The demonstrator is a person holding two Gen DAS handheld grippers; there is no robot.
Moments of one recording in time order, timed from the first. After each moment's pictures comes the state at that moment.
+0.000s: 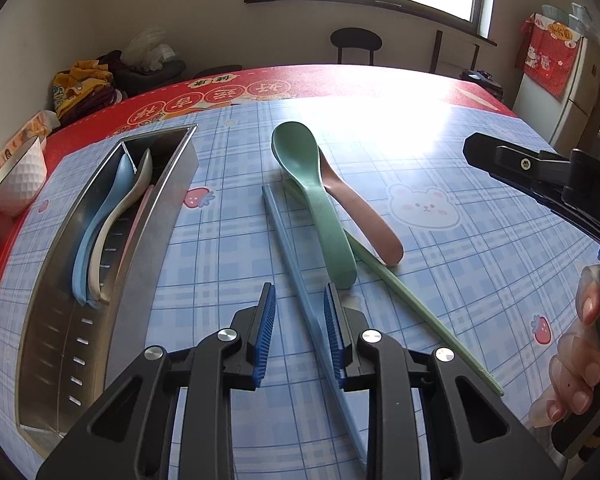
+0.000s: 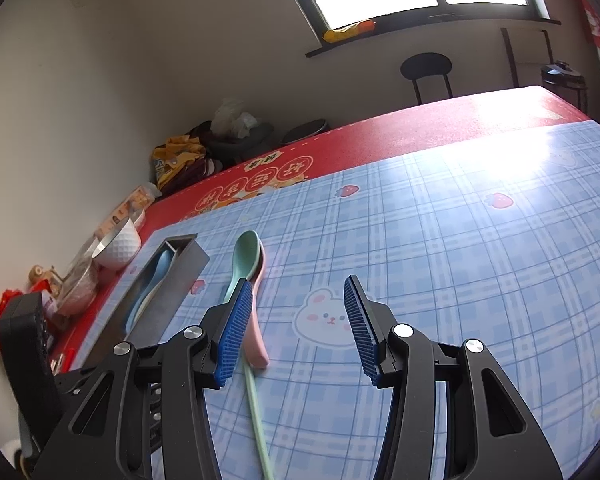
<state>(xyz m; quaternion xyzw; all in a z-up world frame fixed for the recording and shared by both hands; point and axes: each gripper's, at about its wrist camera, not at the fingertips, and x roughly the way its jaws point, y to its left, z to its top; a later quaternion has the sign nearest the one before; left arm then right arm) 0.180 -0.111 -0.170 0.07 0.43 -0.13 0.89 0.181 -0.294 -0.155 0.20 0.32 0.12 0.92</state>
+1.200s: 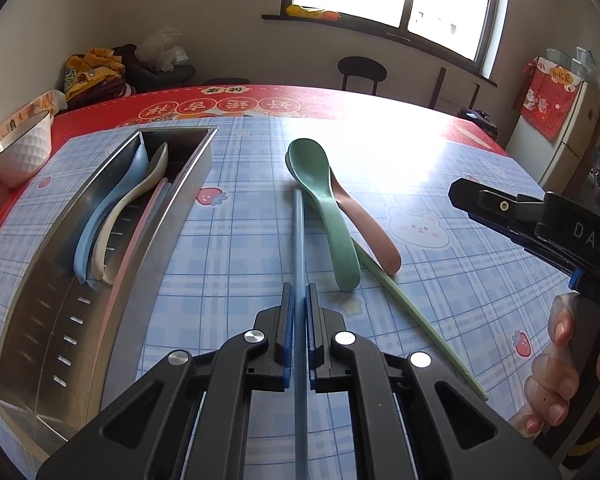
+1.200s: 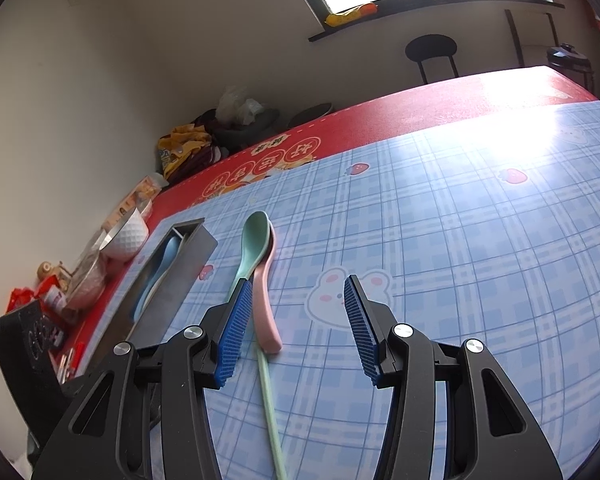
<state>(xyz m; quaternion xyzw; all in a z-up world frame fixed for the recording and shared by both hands) 0.164 -0.086 -0.167 0.00 0.38 -0.14 0.91 0.183 -0.283 -0.164 0.21 0.34 0.14 0.91</state>
